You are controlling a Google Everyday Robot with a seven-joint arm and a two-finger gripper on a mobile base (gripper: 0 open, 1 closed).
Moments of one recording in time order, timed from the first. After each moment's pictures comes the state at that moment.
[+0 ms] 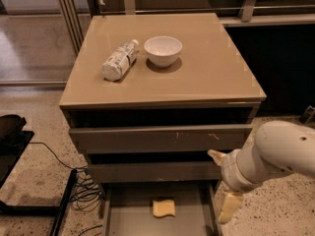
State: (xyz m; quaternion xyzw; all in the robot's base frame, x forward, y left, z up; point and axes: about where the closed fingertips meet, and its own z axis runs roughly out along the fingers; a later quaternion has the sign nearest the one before) arm 0.402 -0.163 0.651 -0.68 0.71 0.09 0.18
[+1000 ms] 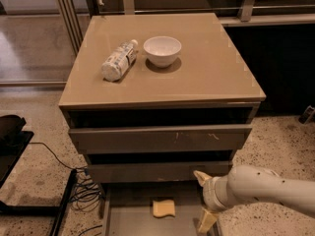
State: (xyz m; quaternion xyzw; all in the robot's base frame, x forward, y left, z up) arm 0.418 -0.139 0.491 -0.67 0.70 0.09 0.22
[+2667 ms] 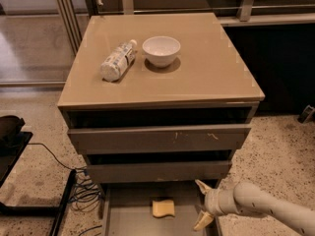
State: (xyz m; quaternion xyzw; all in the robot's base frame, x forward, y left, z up) arm 0.466 -0.154 0.335 -0.60 0.71 0.18 0.32
